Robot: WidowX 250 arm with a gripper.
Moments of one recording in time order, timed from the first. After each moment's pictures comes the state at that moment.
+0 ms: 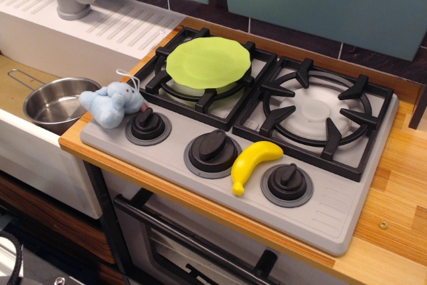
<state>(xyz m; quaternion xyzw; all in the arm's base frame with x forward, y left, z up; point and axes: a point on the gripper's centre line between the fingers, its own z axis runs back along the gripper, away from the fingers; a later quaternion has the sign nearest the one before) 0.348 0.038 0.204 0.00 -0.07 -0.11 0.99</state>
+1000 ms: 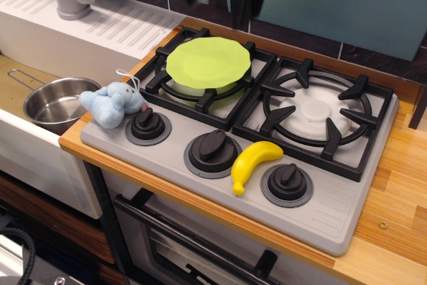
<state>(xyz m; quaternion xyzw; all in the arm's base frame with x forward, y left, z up) 0.293 -0.003 0.157 0.02 -0.09 -0.09 0.99</state>
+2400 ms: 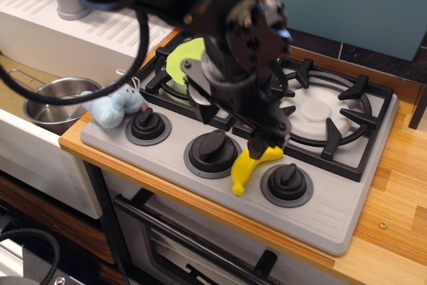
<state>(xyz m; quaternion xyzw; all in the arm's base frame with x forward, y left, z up) 0.250 -0.053 0.072 0.06 -0.19 -0.09 0.97</state>
